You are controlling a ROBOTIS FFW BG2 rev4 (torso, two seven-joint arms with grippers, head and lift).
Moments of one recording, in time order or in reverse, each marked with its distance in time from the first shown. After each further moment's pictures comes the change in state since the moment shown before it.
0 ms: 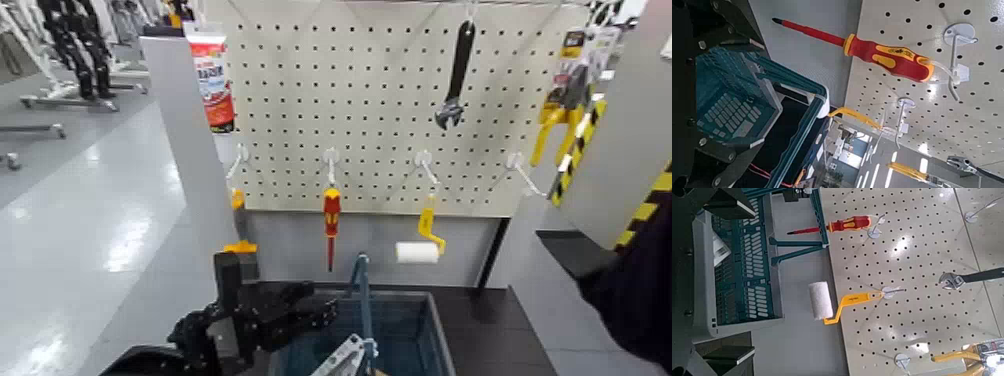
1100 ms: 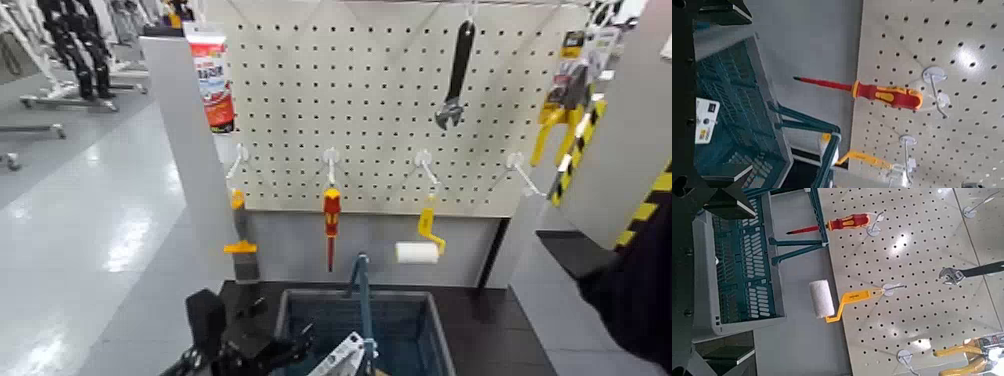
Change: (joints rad) left arm 0.253 -0.022 0.069 -0.194 -0.165 -0.176 0.342; right arm 0.004 -0.006 0.006 0.000 -0.035 -0.002 0.008
